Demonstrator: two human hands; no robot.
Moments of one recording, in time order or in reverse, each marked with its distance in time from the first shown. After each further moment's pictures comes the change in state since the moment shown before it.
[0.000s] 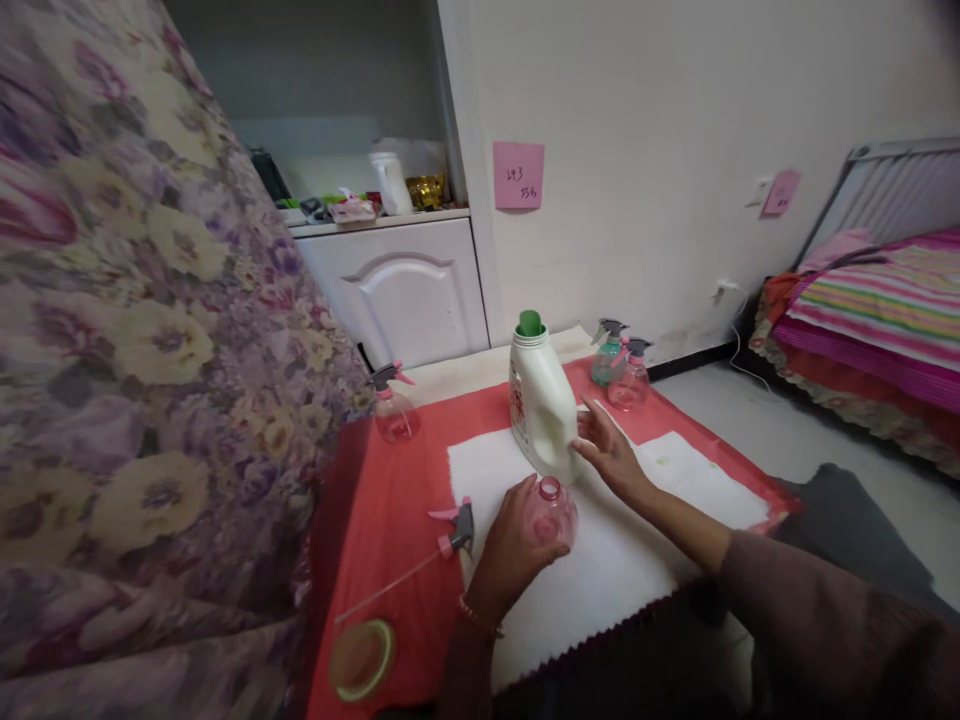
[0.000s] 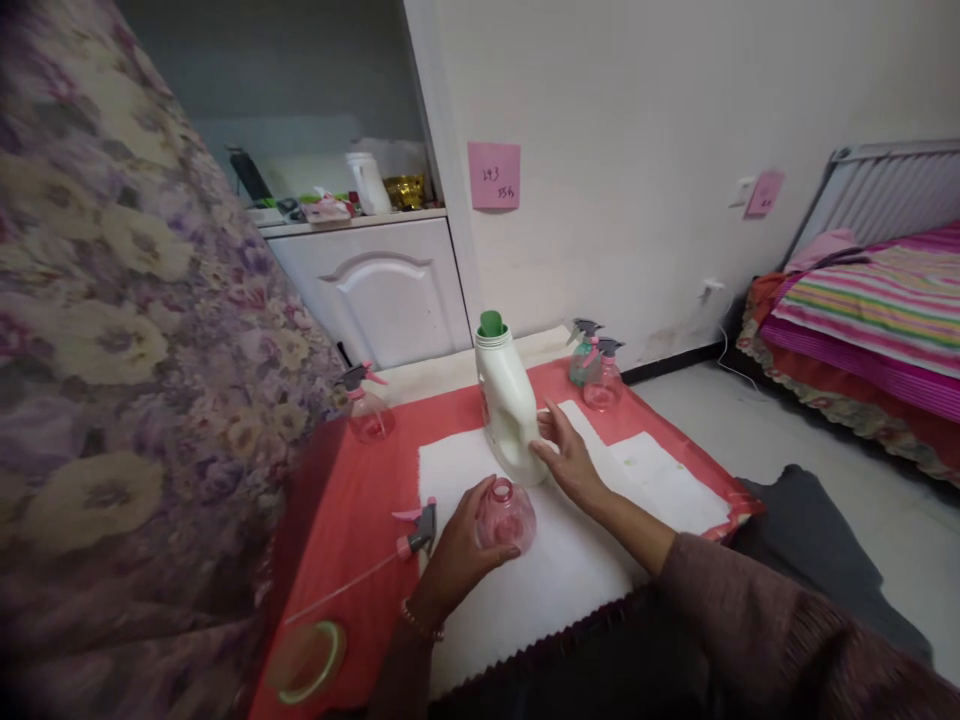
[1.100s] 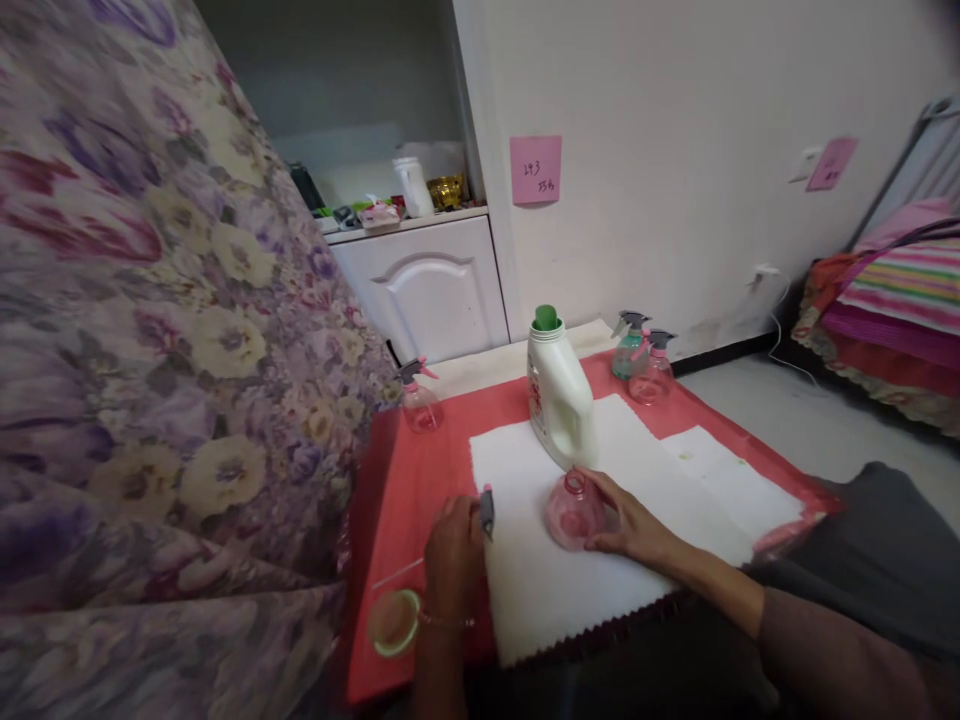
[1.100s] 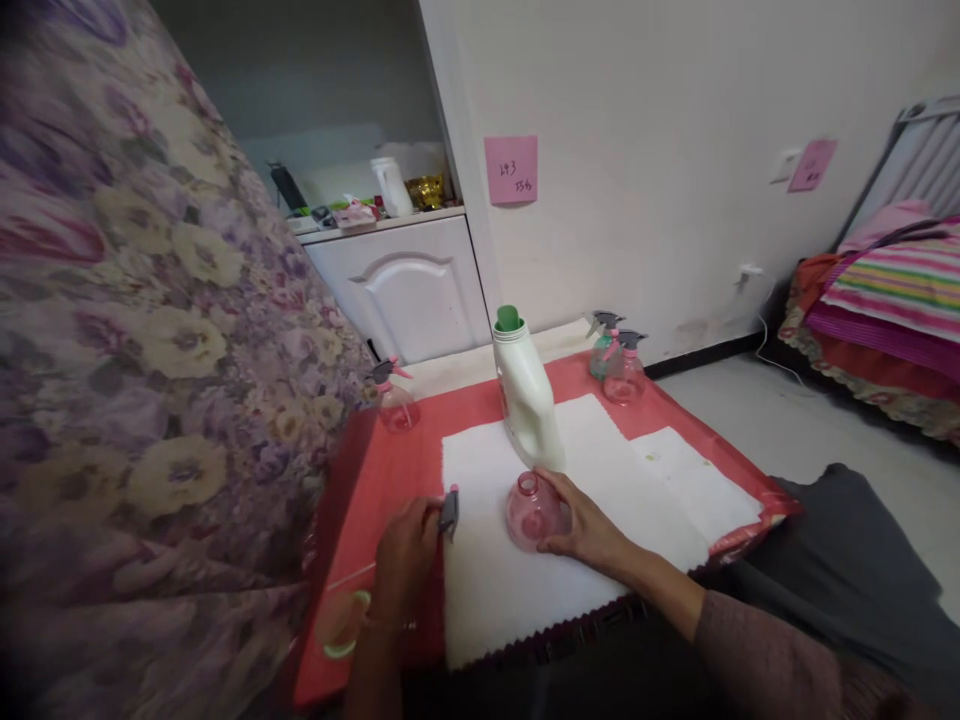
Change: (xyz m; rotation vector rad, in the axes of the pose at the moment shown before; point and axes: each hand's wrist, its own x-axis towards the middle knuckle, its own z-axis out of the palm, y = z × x) left_hand -0.032 -0.017 -0.062 0.636 0.268 -0.146; right_hand -0.077 0.013 0.002 -0.107 -0.412 0.186
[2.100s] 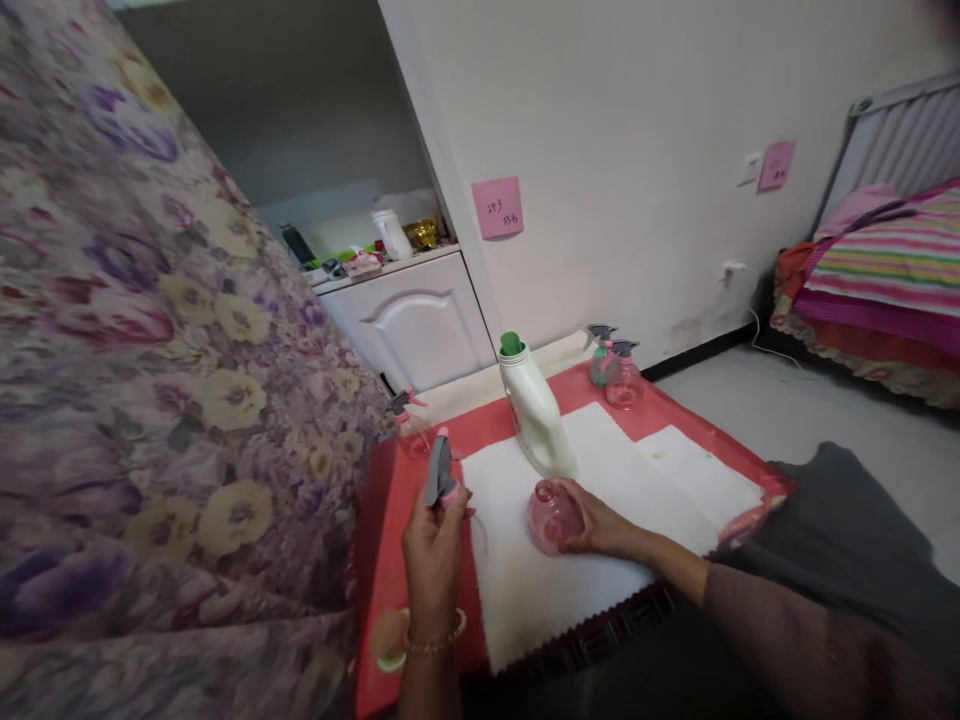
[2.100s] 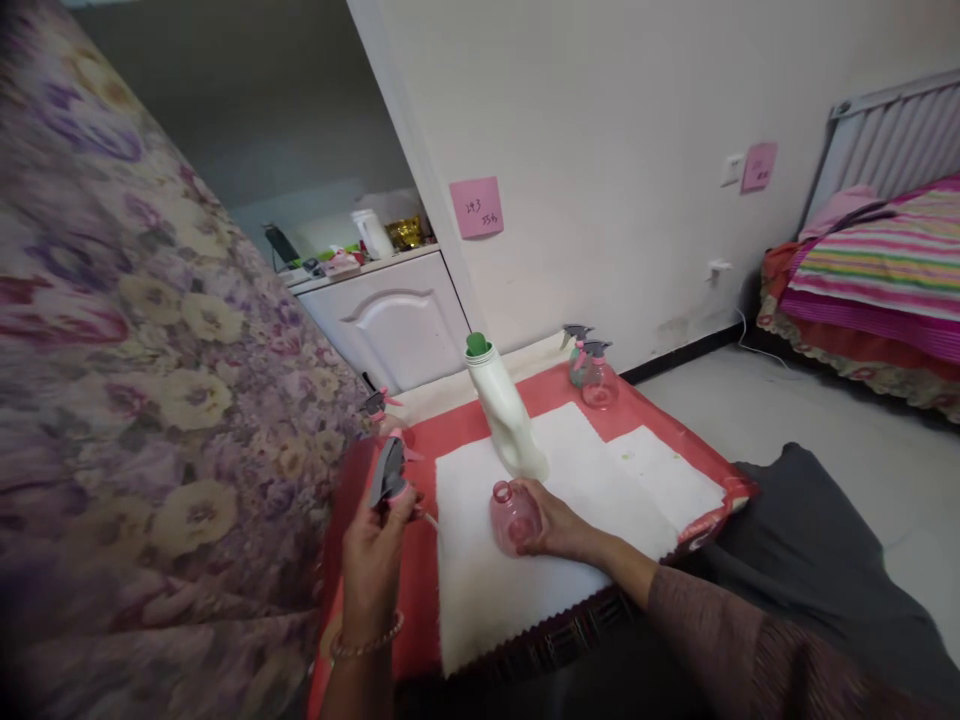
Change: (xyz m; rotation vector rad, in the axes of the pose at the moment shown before) left_hand -0.002 0.077 -0.055 -0.699 0.329 -0.088; right_hand 0.014 -0.004 0.002 -0.002 -0.047 -0.021
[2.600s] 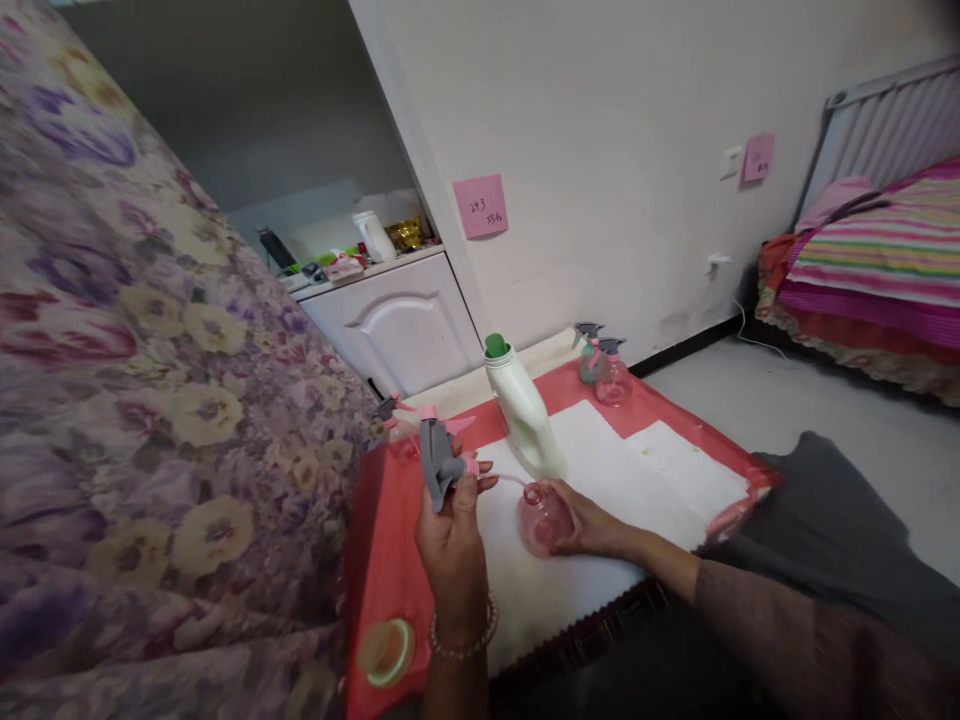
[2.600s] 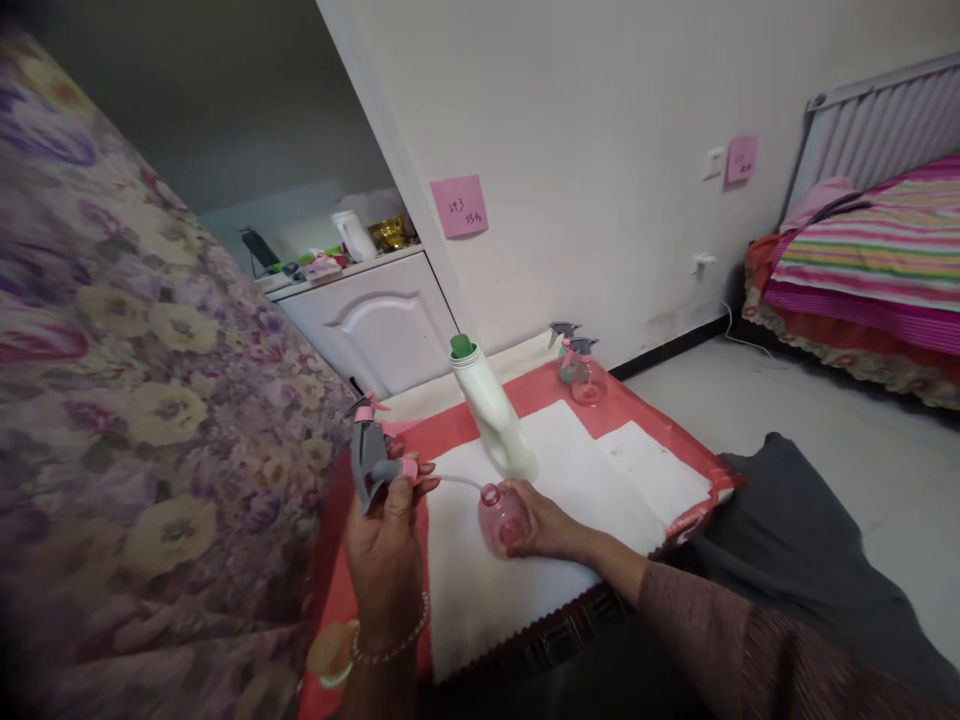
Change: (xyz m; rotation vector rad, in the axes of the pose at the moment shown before) left_hand -0.020 0.053 0.050 -0.370 0.065 0.080; right_hand 0.002 0.007 -0.002 -0.005 -0.022 -0.051
